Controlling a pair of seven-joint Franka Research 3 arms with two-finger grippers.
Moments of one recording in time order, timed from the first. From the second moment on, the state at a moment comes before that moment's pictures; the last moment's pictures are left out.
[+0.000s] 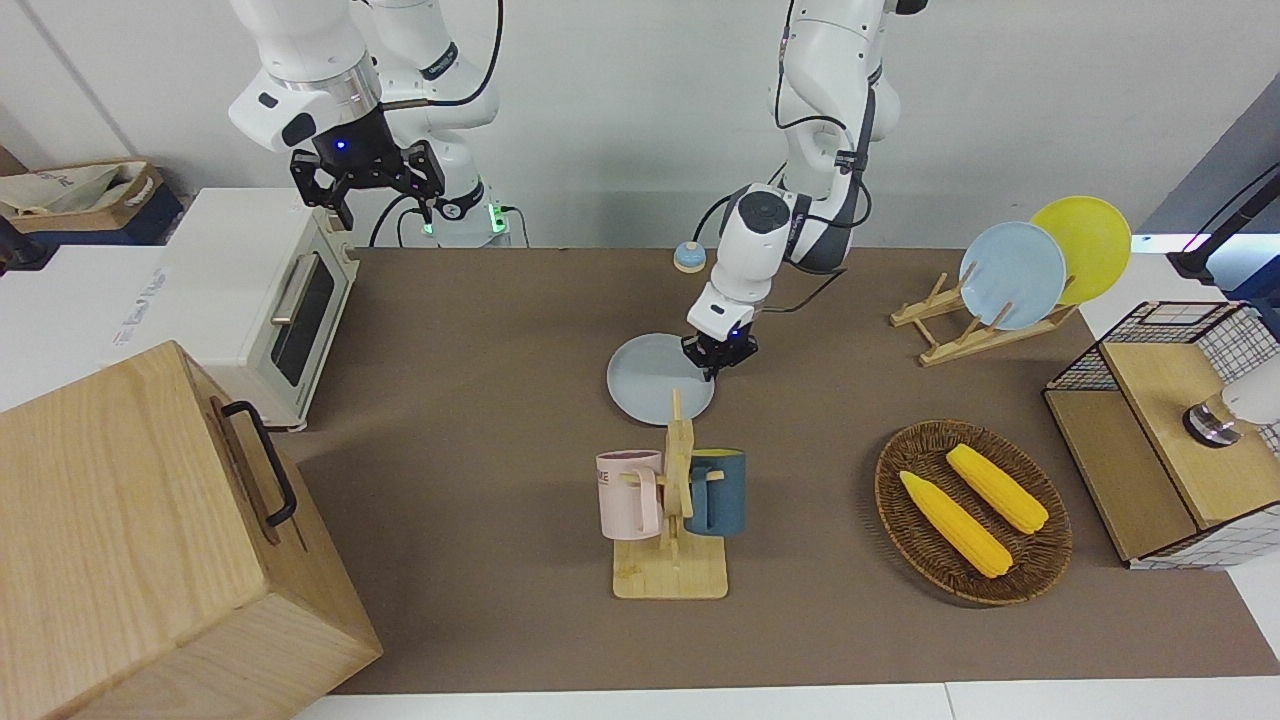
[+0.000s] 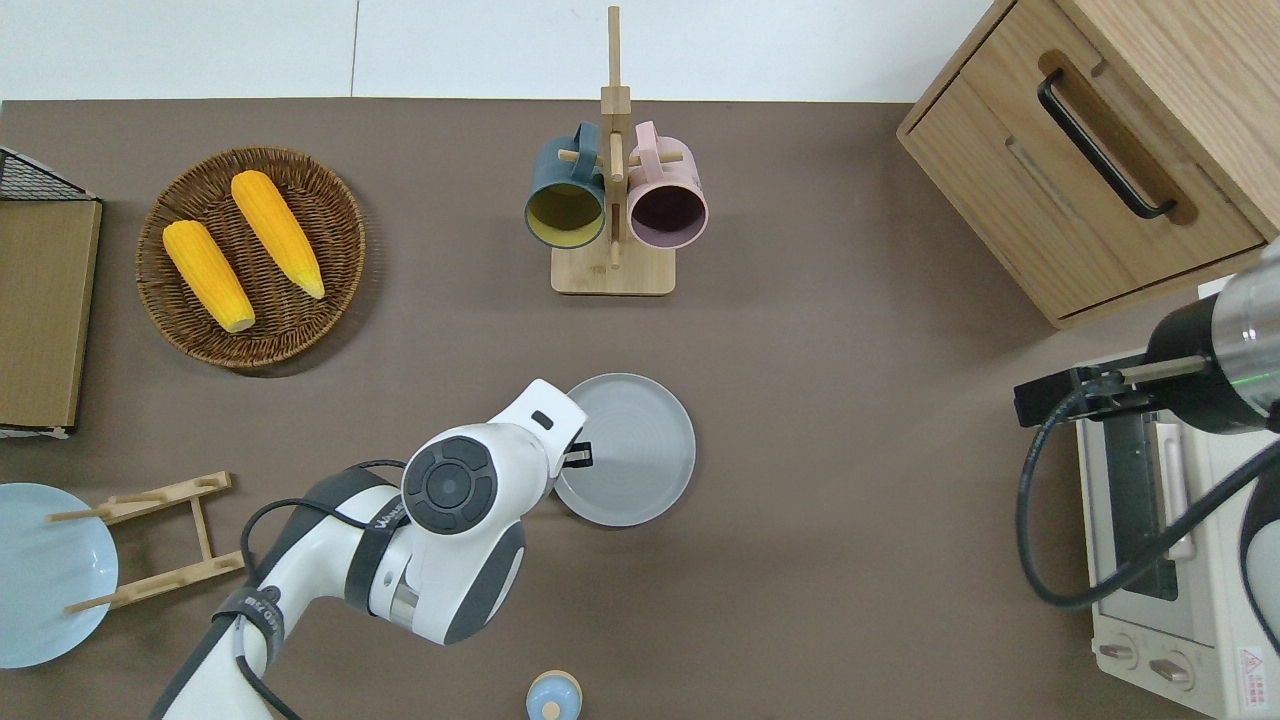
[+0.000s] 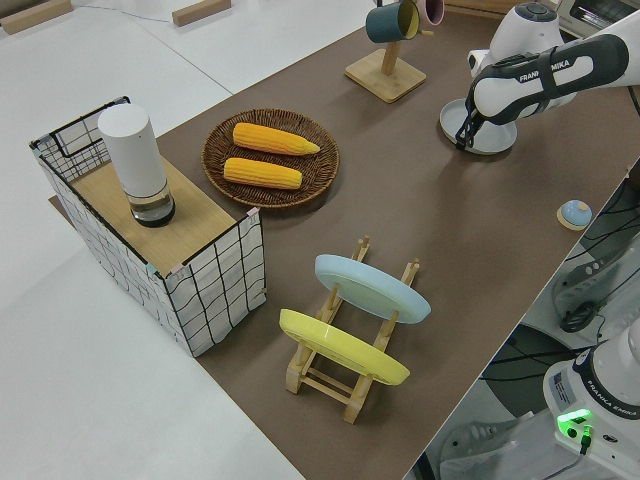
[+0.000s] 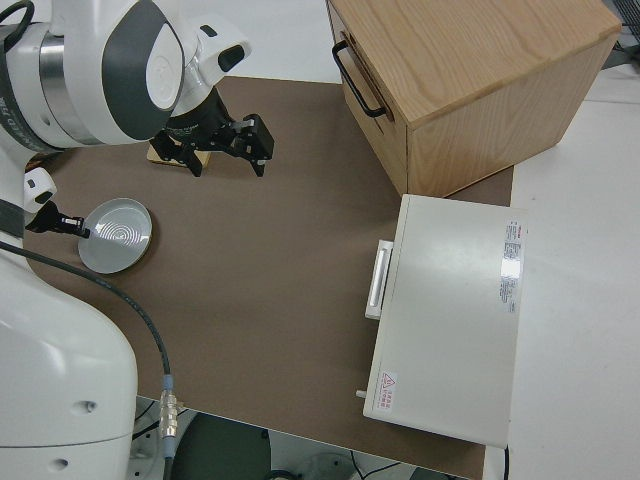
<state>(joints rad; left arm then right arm) -0.46 0.17 -0.09 -2.26 -0.08 2.56 -0.53 0.03 0.00 0.09 -1.47 0.00 1.39 0.03</state>
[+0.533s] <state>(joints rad) -0.56 0.28 -0.14 -2.11 -0.08 2.56 -0.75 0.03 0.00 0.09 -1.47 0.00 1.39 0.03</state>
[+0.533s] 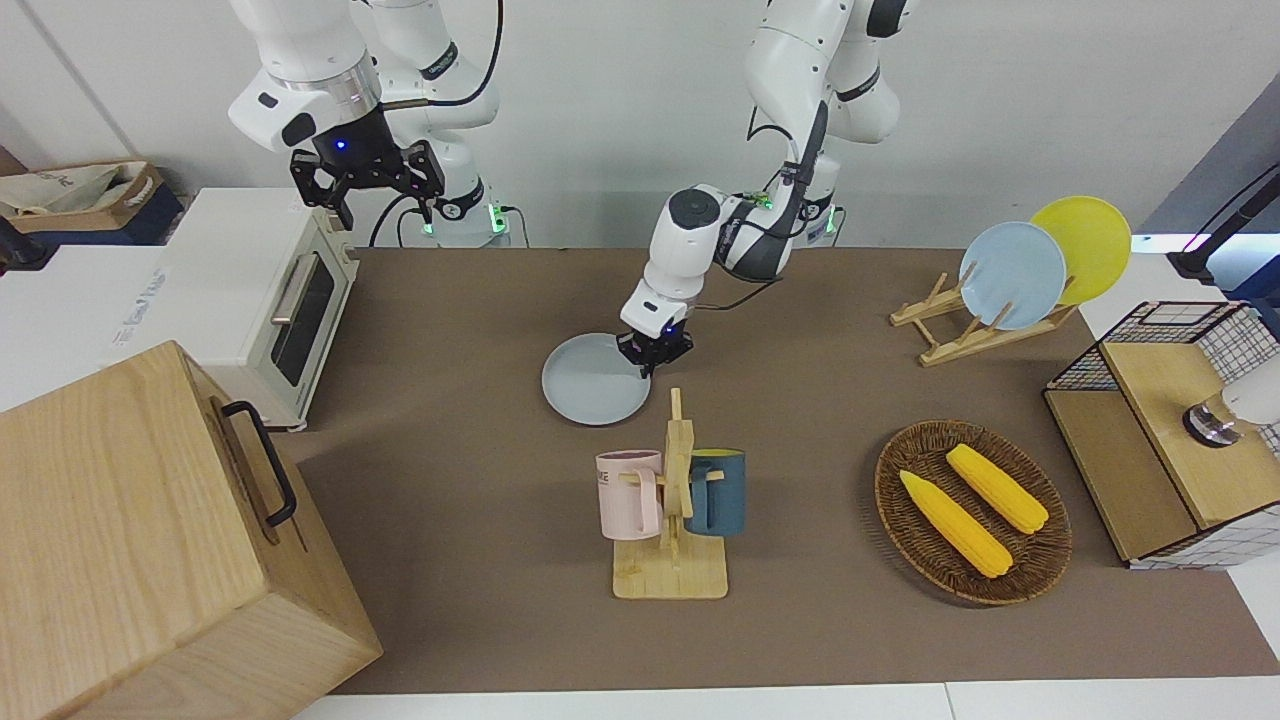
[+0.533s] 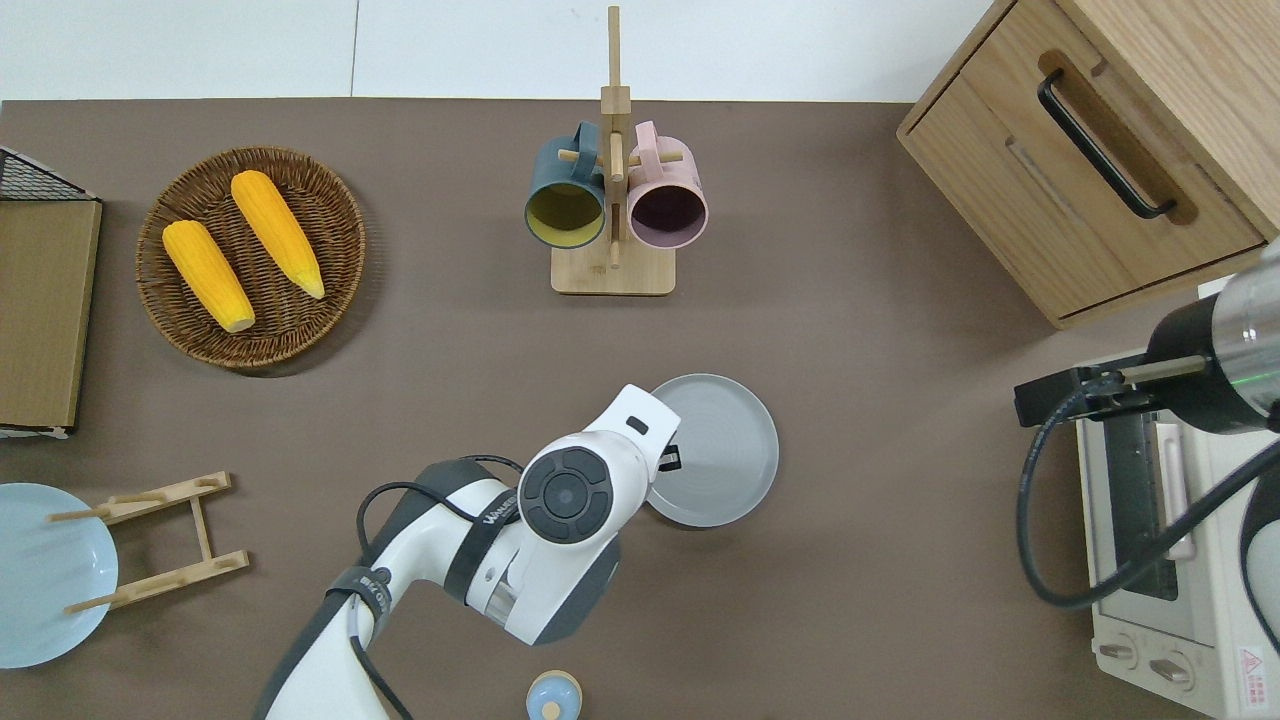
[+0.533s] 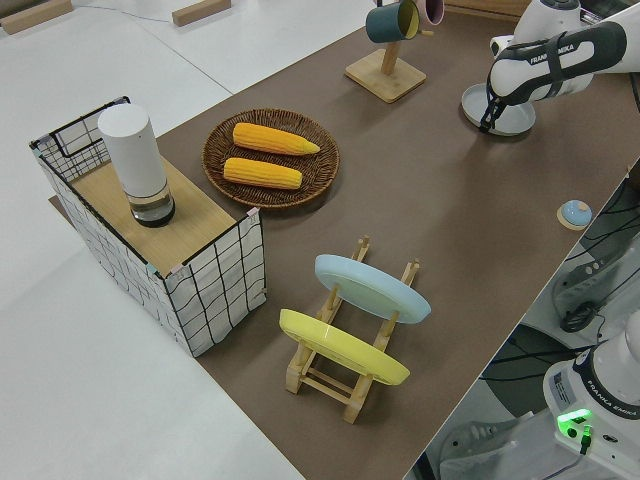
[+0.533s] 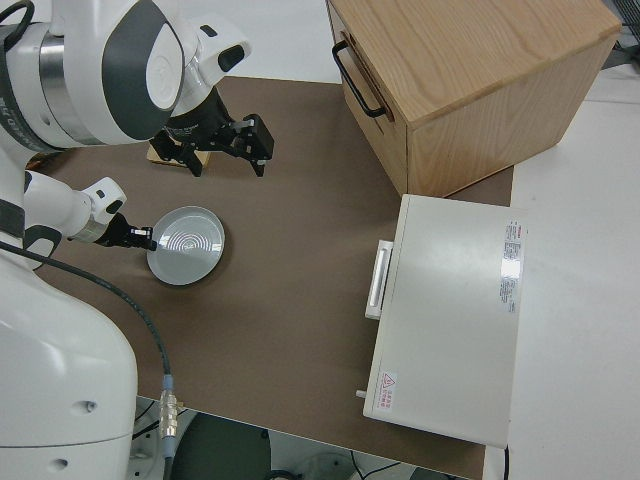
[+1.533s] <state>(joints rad) -0.71 0.43 -0.14 -1.92 -0.08 2.57 -0.92 0.03 0.00 0.09 -1.47 0.00 1.39 0.03</state>
